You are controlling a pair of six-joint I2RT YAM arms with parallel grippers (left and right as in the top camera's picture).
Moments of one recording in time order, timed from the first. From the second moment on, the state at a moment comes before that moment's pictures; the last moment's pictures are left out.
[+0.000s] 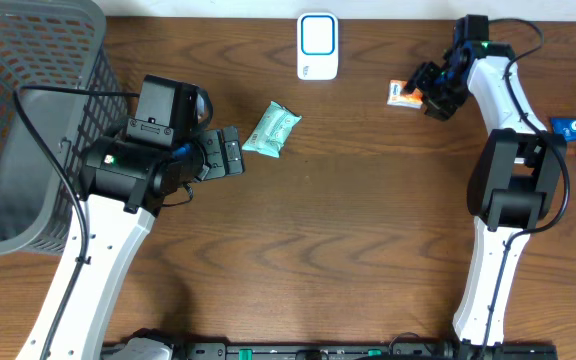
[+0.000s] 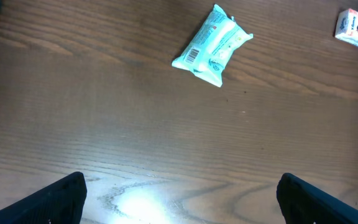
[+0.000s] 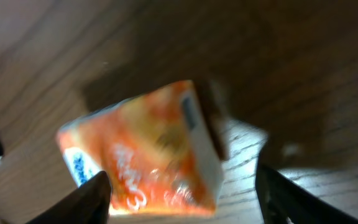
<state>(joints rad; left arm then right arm) -0.27 1.34 1.40 -1.11 0.04 -0.43 -0.06 2.45 2.06 -0.91 -0.30 0.61</state>
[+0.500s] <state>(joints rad) -0.27 1.34 1.40 -1.11 0.04 -0.43 -0.04 2.42 1.94 -0.72 -0.31 0.88</state>
